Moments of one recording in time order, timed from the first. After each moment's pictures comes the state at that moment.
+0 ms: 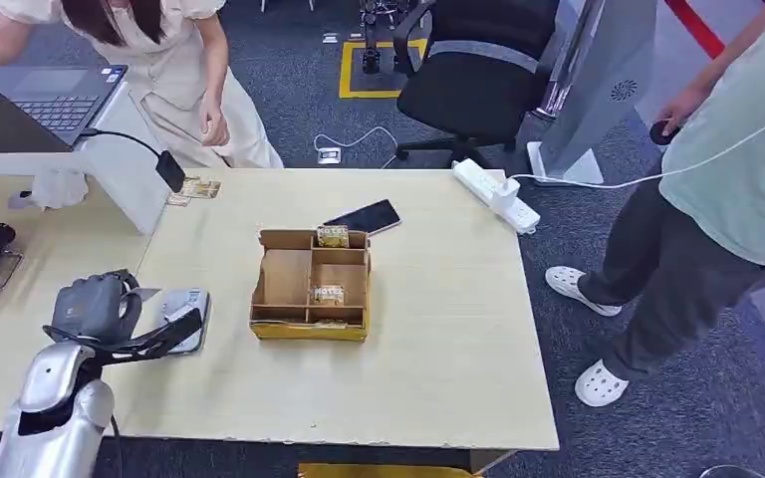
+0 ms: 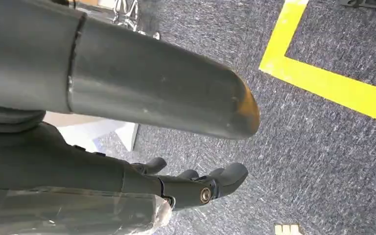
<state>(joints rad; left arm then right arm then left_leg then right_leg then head) -0.18 0.15 0.12 -1.41 -1.41 0.04 -0.12 -0.06 0.15 -0.84 -0.26 1.58 -0.15 -0.04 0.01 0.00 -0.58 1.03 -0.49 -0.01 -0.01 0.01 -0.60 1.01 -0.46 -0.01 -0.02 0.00</state>
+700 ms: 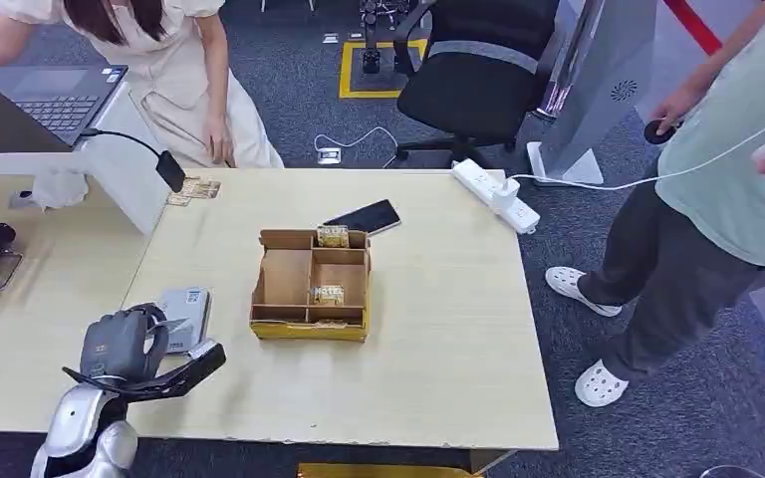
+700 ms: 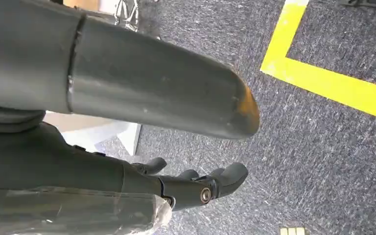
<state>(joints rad) -0.04 0.05 0.12 -1.45 -1.38 0.14 -0.18 -0.06 0.15 -0.87 -0.26 1.58 -0.15 -0.03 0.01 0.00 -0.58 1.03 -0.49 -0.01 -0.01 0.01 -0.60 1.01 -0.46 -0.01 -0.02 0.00</state>
